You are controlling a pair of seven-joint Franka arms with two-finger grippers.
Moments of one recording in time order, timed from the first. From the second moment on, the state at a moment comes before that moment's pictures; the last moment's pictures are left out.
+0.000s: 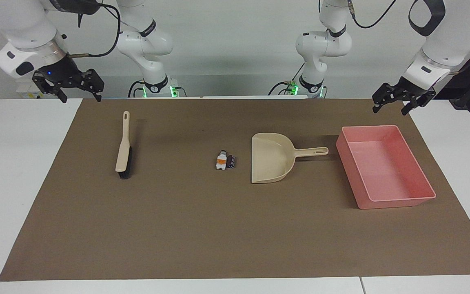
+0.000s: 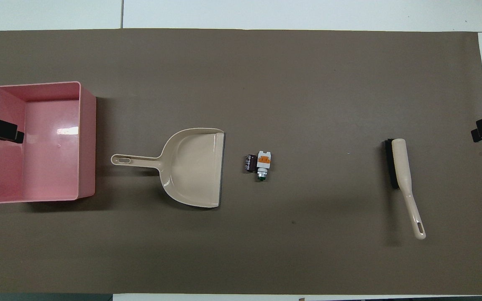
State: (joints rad) left arm -0.12 -0.03 0.12 -1.62 -0.03 1.54 0.15; right arm -0.02 0.04 -0.05 -1.42 -0.04 1.34 -0.13
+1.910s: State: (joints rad) left arm -0.27 -0.05 0.09 -1.81 -0.03 1.80 1.06; right arm -0.02 -0.28 -0.06 -2.32 -0.04 1.81 -0.13
